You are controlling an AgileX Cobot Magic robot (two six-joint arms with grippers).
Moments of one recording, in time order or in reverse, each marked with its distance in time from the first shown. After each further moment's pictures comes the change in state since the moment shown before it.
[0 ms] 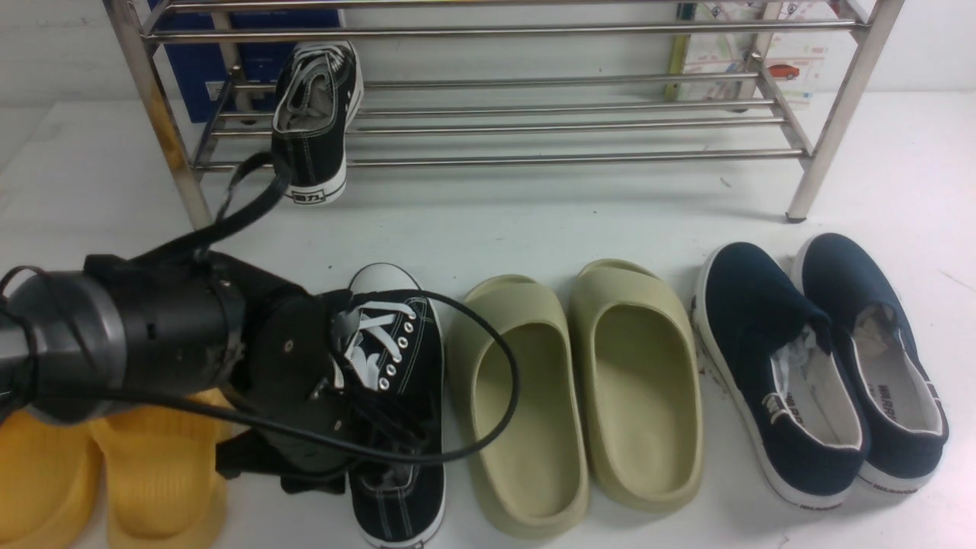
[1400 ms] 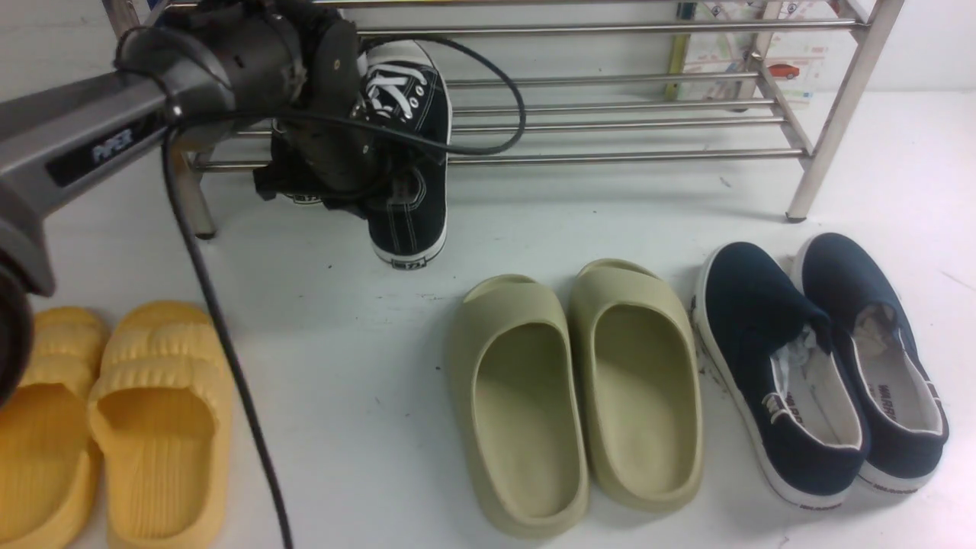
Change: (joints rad) right arm 0.000 0.000 0.000 0.000 0.000 0.000; left arm 0.159 0.419 -0.934 0.171 0.234 0.063
